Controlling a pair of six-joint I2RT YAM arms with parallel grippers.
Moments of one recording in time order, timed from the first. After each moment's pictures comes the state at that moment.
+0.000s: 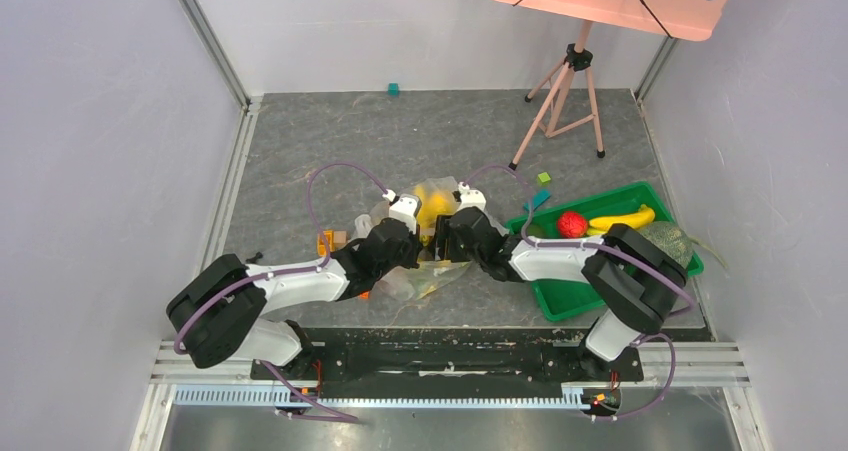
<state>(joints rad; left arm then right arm) -0.86 1.37 0.53 0.26 -0.24 -0.42 0.87 1.65 0.74 0.21 0.21 0.69</state>
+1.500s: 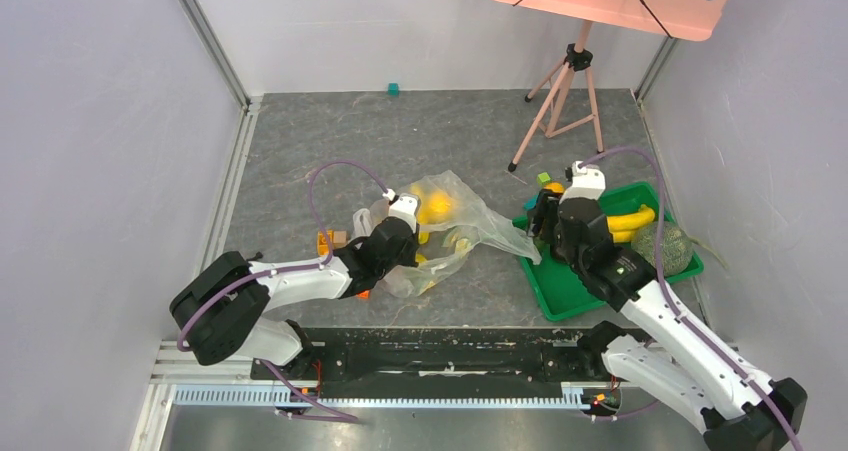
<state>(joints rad) -0.86 1.39 0.55 0.21 -0.29 -0.42 0.61 0.78 0.71 -0.39 0.44 0.43</state>
